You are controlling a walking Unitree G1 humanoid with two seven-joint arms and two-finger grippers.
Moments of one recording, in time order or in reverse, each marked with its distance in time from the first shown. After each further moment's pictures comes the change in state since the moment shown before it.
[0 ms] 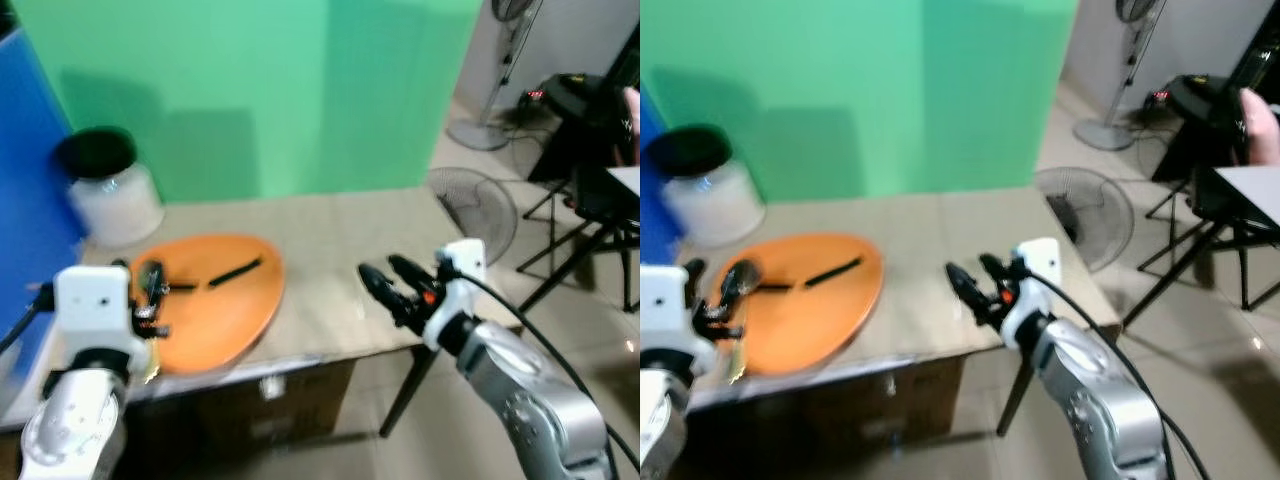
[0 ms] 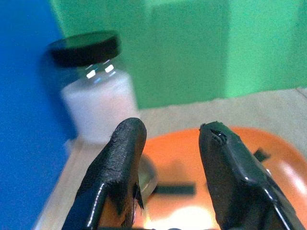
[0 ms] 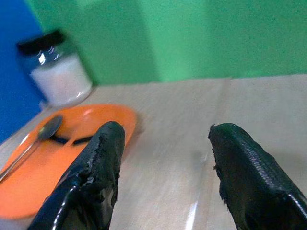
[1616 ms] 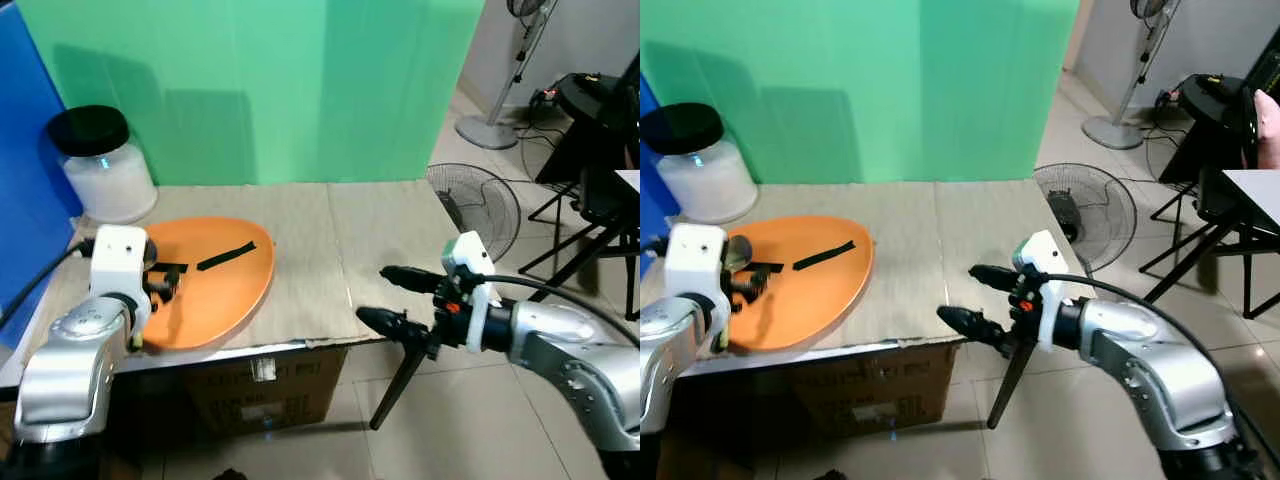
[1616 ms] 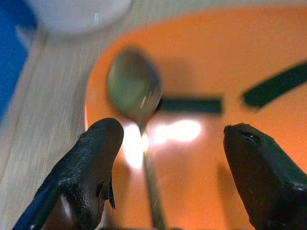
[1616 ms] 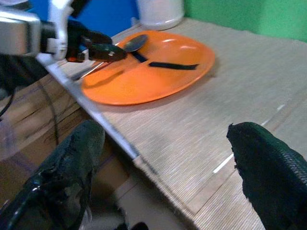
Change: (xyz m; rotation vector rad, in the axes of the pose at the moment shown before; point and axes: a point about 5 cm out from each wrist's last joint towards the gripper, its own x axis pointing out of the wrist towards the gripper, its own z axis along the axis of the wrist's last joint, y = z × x) left arm 0.077 0.020 -0.029 0.034 0.481 -0.028; right arm -0.021 -0.018 0.024 -0.208 0.237 0.435
